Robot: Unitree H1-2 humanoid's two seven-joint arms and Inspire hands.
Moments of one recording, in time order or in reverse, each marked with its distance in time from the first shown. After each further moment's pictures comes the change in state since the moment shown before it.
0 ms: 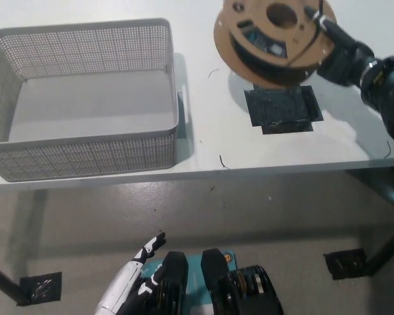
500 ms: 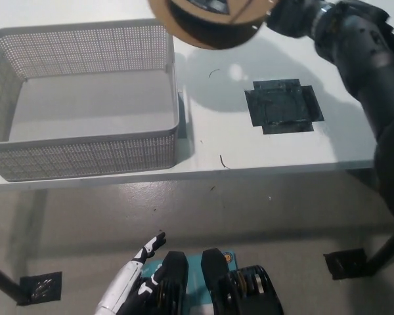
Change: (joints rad) left_arm -0.002 0.000 -0.001 0.000 0.000 0.000 0.000; right_arm -0.177 0.125 0.084 -0.001 0.012 0.022 -0.023
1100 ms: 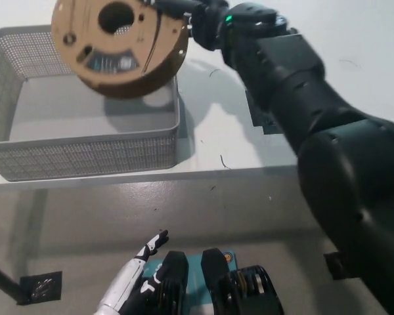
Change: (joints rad) left_arm -0.008 0.000 -0.008 -0.004 0.000 -0.001 0.000; right_arm -0.048 0.222 0.384 0.001 -0.103 -0.089 -0.171
